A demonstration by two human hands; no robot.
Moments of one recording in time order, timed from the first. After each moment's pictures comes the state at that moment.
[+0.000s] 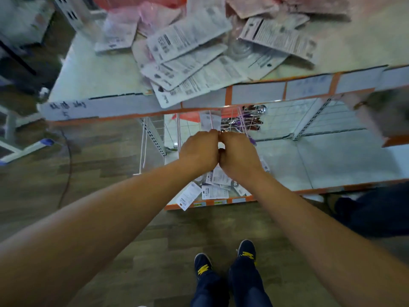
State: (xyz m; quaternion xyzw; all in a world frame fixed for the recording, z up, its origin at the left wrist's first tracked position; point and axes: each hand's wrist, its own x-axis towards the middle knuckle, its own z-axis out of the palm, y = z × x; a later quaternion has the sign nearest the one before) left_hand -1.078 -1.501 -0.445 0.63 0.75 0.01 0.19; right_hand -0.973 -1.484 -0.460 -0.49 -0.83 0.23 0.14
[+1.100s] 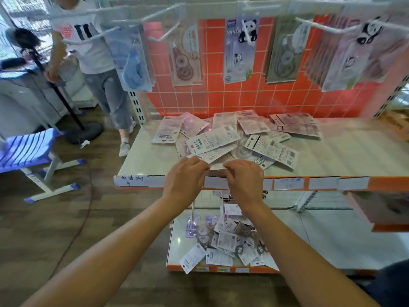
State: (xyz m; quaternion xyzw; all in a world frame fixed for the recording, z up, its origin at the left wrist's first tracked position) left_hand -1.134 -1.525 -0.309 0.66 0.70 0.24 -0.09; right_hand -0.995 -1.450 -0.335 -0.49 -0.81 0.12 0.30
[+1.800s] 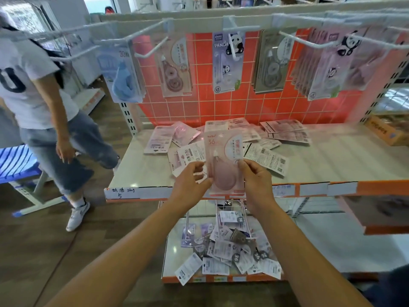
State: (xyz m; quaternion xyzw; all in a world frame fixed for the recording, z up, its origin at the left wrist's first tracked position) left_hand -1.112 -1.508 -0.300 0.45 0.72 0.43 0.31; right_hand -0.969 -1.446 -0.300 -0.46 -0.45 0.59 0.49
